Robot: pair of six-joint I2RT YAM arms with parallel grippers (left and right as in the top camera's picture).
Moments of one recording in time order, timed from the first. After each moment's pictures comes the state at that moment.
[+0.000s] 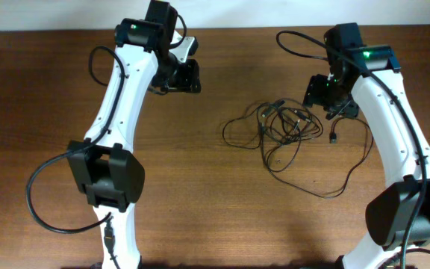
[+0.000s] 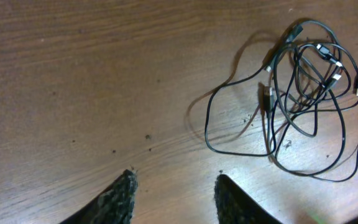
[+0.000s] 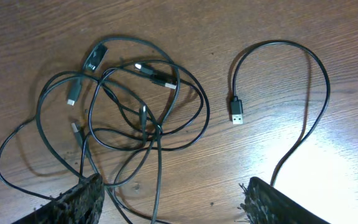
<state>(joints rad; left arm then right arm) -0.22 2.17 2.22 -1.38 0.30 -0.05 0.12 1.85 1.76 -1.26 0.08 0.45</state>
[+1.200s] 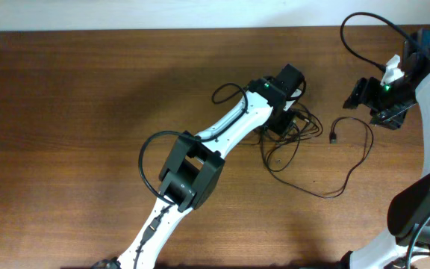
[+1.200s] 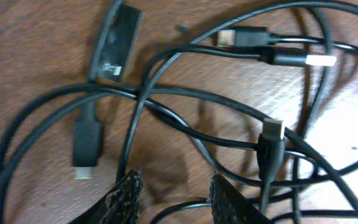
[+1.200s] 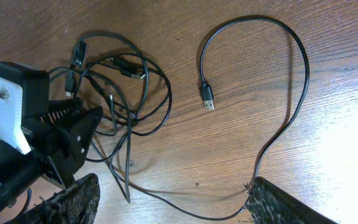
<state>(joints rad) -0.72 2.52 2.22 -0.94 0.06 -0.11 -0.23 1.85 1.76 -1.34 -0.25 0.23</state>
